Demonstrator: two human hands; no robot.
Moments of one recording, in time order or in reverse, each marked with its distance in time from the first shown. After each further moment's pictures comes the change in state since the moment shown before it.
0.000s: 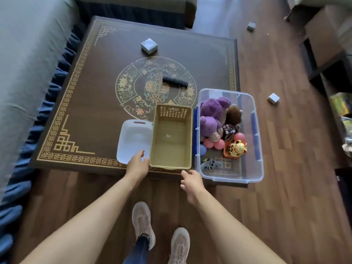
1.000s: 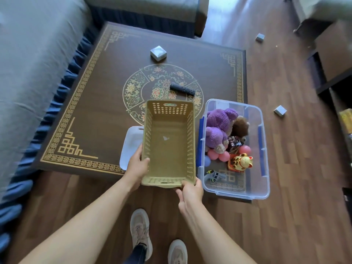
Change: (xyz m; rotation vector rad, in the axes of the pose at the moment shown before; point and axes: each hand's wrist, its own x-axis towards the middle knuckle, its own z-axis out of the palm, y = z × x) left_hand 0.016 0.015 -0.016 -0.450 -0.032 0.090; right_hand -0.013 -0.019 0.028 0.498 0.139 0.052
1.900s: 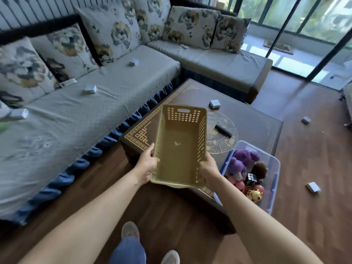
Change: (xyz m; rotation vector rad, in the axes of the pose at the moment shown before) left_hand -0.302 0.040 -0.078 -0.376 0.319 0.012; right_hand -0.227 -0.038 -0.070 -0.851 -0.762 -0.624
